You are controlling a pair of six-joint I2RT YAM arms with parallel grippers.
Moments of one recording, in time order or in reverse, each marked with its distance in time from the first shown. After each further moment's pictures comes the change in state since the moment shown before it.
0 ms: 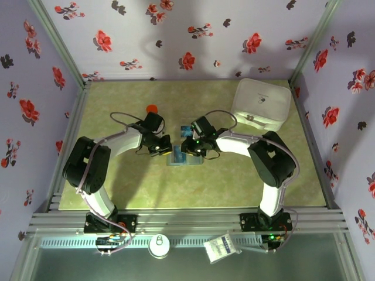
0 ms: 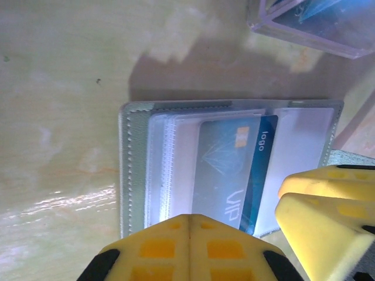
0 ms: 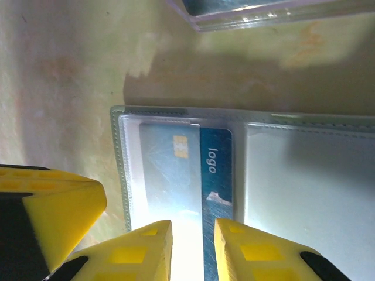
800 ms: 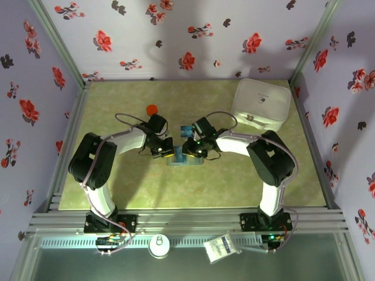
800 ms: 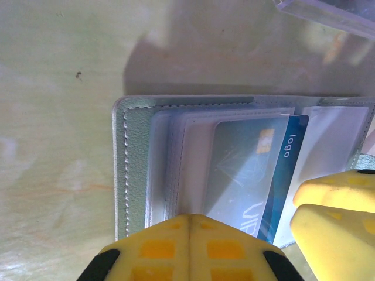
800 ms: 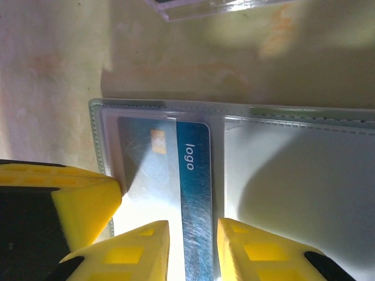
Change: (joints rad) left arm -0.015 0.069 0.010 0.014 0.002 0.000; right arm -0.009 0.020 -0.004 -0.011 -0.012 0.000
